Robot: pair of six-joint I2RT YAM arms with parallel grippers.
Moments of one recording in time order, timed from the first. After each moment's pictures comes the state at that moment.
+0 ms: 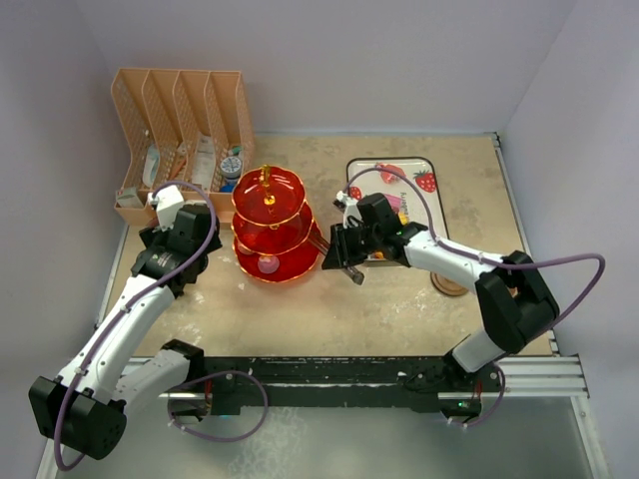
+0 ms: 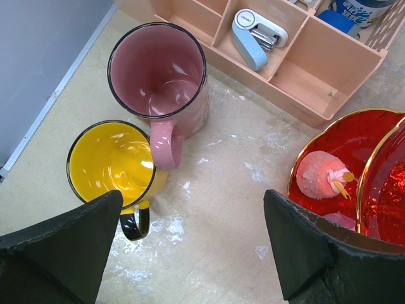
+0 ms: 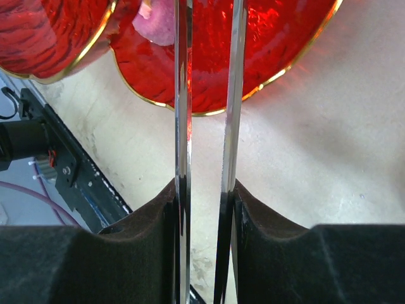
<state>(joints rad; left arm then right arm) -0.34 0.95 0.87 -0.74 -0.72 -0.59 0.62 1.57 0.96 -0.19 -0.47 0.39</state>
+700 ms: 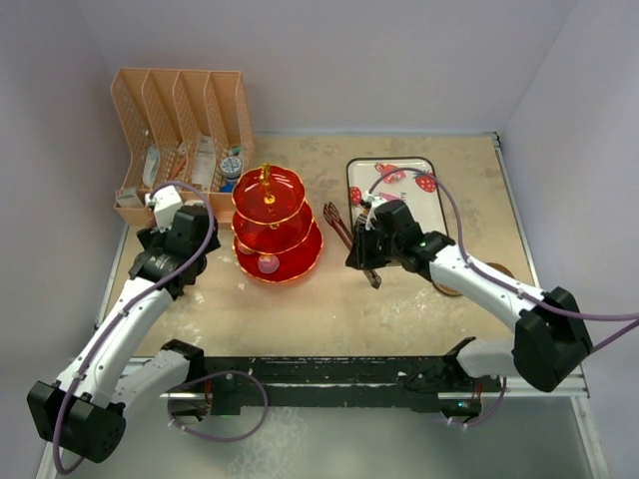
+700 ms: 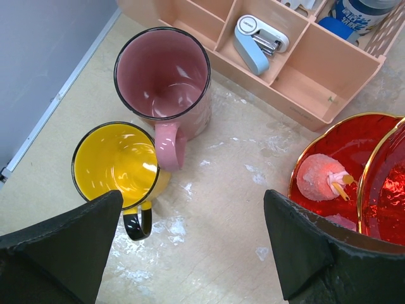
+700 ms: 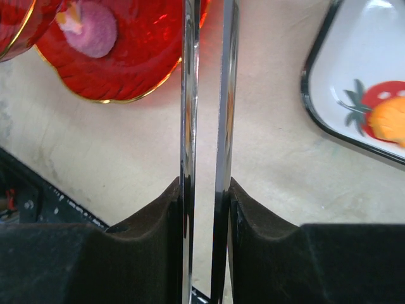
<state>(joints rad) -0.34 0.93 0.87 -0.75 -0.73 -0.59 0.62 1.33 0.87 -0.34 -0.19 0.44</state>
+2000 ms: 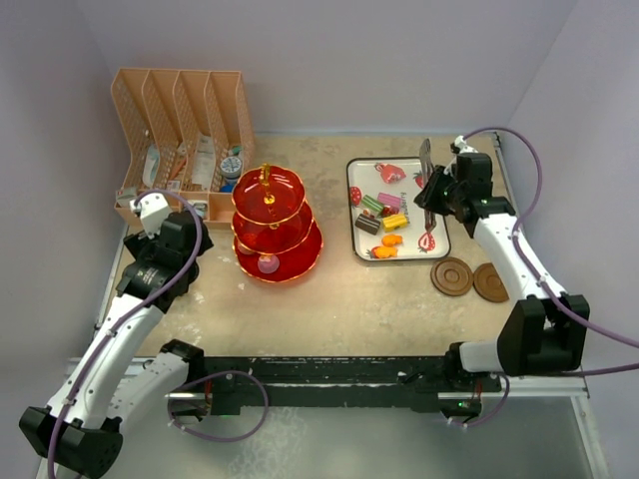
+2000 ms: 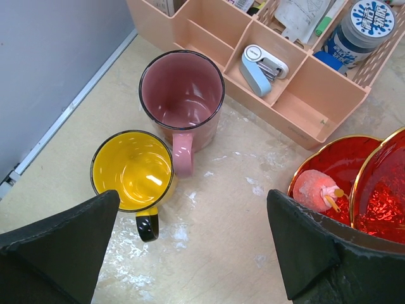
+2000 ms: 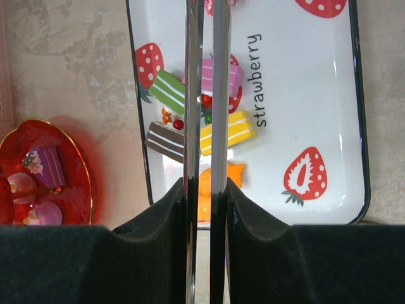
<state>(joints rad) -0.34 0.82 0.87 -0.77 -0.78 -0.60 0.08 1.35 1.09 -0.42 -0.11 0.38</state>
